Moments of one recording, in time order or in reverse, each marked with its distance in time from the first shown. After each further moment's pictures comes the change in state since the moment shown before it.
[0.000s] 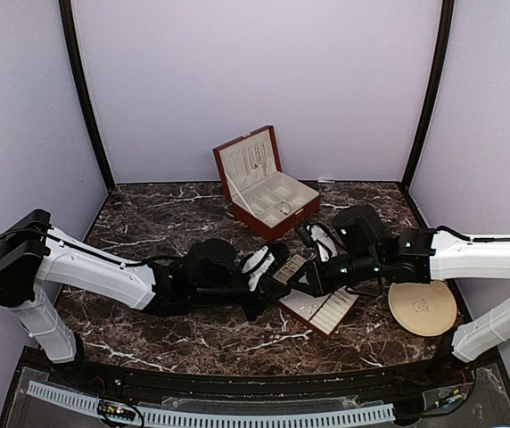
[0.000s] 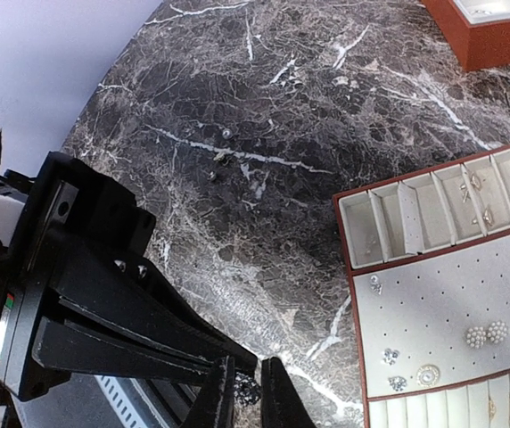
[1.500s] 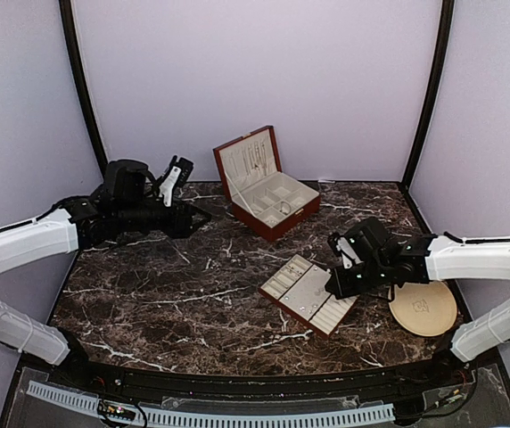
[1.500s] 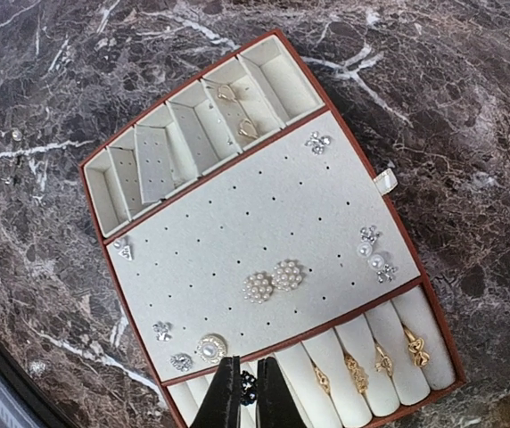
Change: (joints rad) left arm 0.485 -0.391 0.085 -0.547 0.101 -0.054; right arm -0.188 0.005 -0.137 -0.101 0.156 -0.032
